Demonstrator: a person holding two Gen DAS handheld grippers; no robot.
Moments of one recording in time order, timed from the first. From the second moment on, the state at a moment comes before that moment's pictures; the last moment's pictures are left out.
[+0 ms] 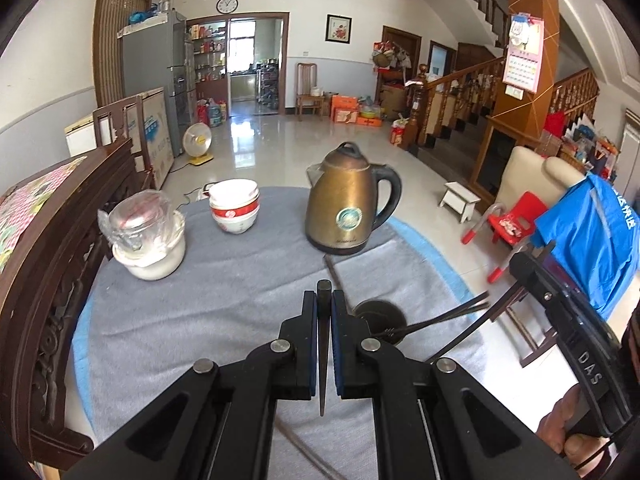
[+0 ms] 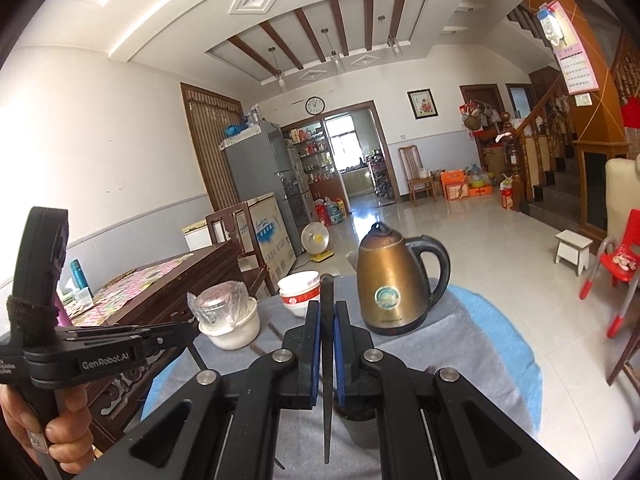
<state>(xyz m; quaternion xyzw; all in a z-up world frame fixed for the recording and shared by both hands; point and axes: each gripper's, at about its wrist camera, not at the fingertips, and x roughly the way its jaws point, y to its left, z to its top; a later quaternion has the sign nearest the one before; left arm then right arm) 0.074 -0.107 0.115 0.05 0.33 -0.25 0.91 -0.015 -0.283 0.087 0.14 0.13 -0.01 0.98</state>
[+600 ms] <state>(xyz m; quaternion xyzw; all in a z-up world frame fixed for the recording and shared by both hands) 0.090 -0.147 0.173 0.00 0.27 -0.29 0.92 0.008 -0.310 0.123 0.13 0.08 -0.06 0.99</state>
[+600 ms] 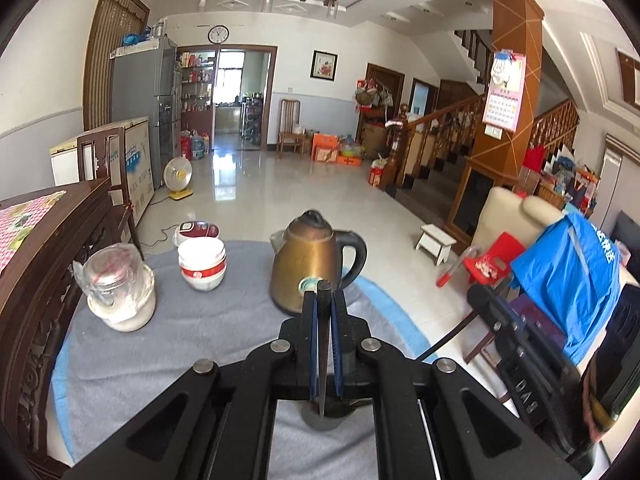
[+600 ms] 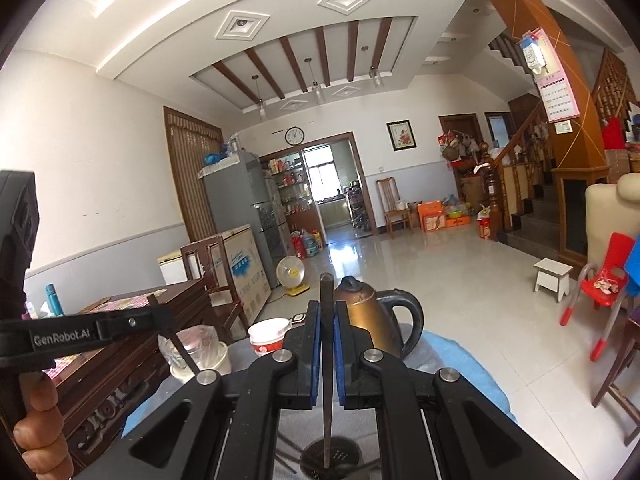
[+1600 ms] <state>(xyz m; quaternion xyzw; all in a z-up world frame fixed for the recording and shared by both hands) 0.106 -0.189 0.112 0.06 0.27 -0.24 0.93 0.040 -0.331 0.048 0.20 0.21 -0.05 0.96</state>
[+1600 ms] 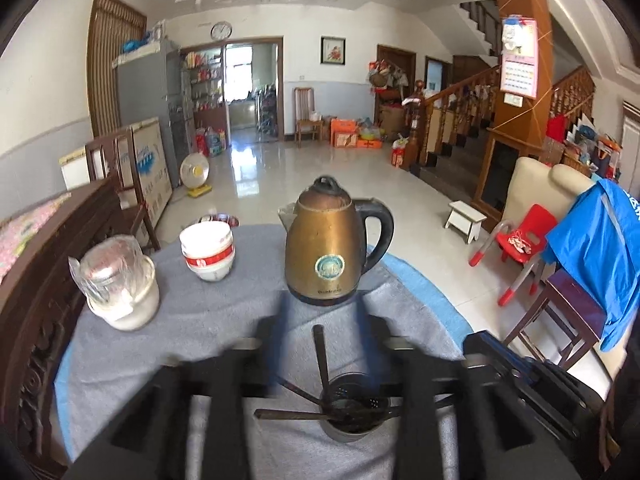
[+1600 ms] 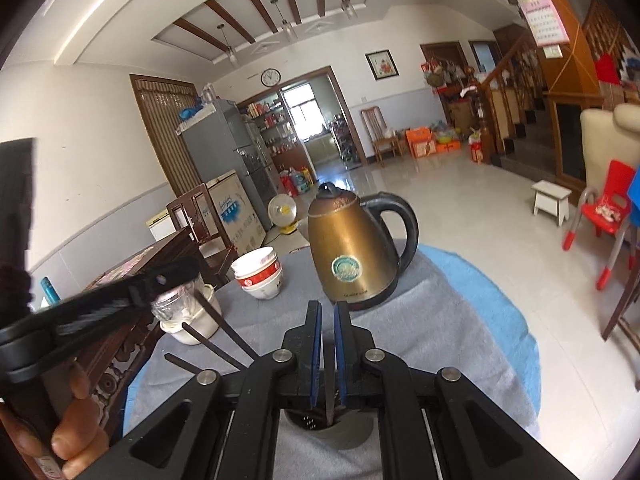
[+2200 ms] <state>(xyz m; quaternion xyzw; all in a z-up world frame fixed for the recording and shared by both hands) 0.034 -0.093 0.078 0.14 0.26 -0.16 0.94 -0.044 -0.308 0.055 0.22 0.15 -0.04 0.96</state>
